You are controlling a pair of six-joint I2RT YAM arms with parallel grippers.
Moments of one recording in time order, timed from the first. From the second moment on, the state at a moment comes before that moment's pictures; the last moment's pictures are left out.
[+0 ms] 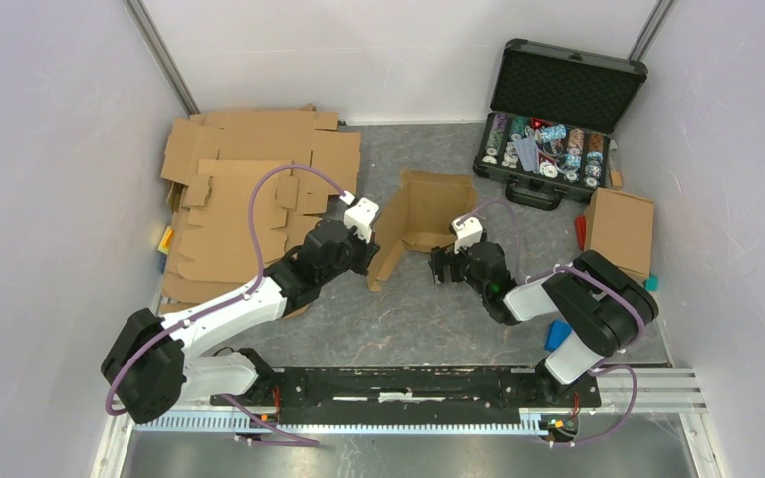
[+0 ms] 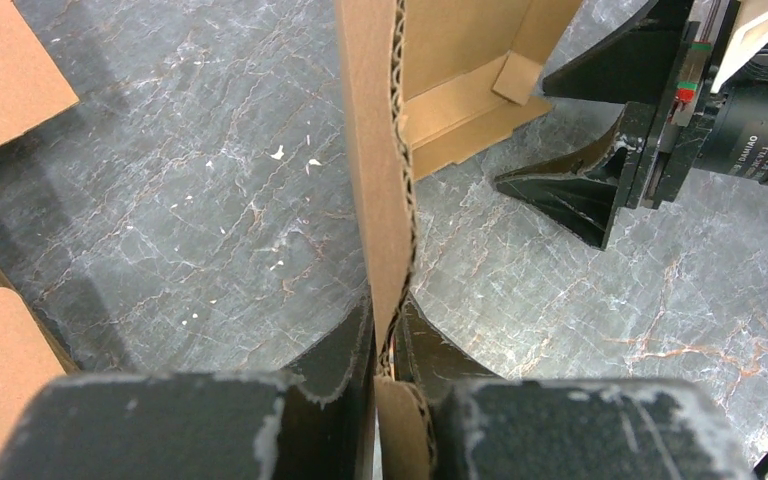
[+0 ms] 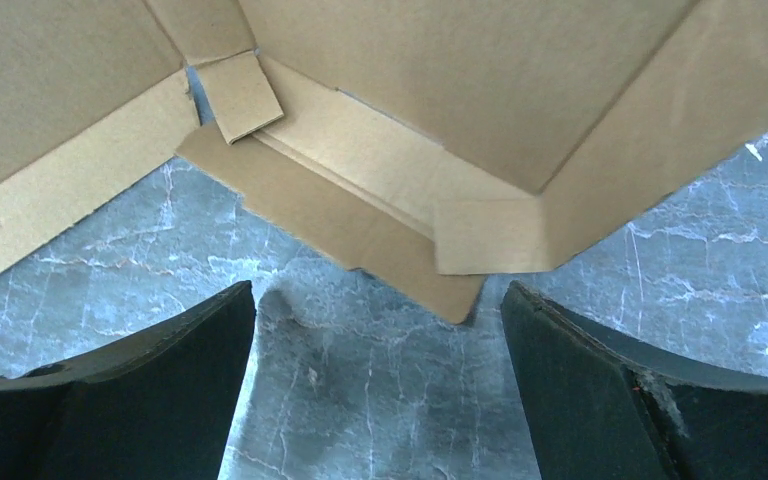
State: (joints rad) left arm -0.76 1.19 0.66 0.10 -0.07 -0.11; right arm 0.60 1.62 0.36 0.84 0.14 0.10
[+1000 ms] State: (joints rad) left arm -0.77 1.20 0.67 0.08 -0.06 -0.11; right arm 0.34 1.50 0.22 1.07 -0.31 0.03
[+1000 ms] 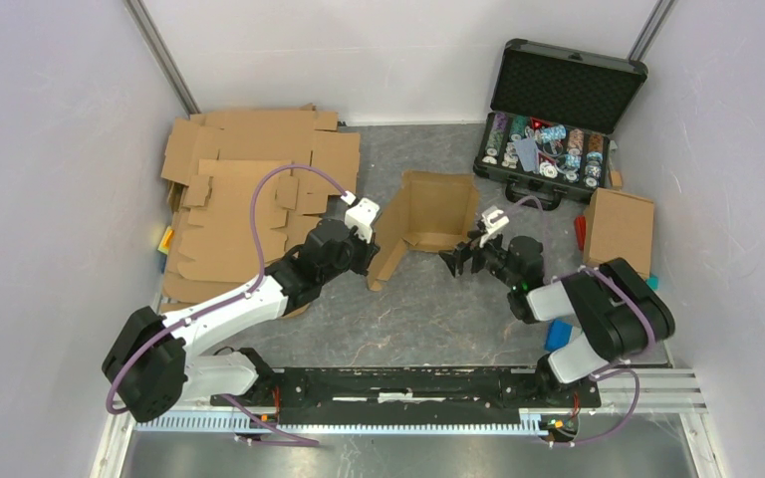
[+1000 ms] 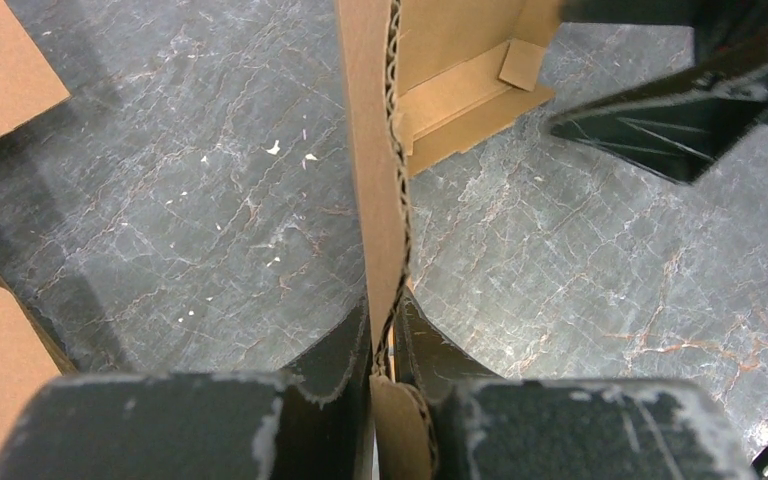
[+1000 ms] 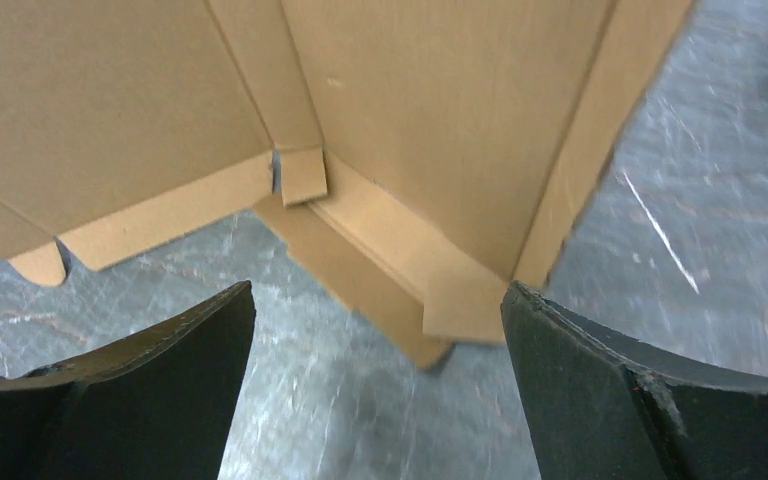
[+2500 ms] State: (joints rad) left arm -0.77 1.20 0.67 0.08 -0.05 -0.11; right arm 0.20 1.75 0.48 1.12 -0.56 0.11
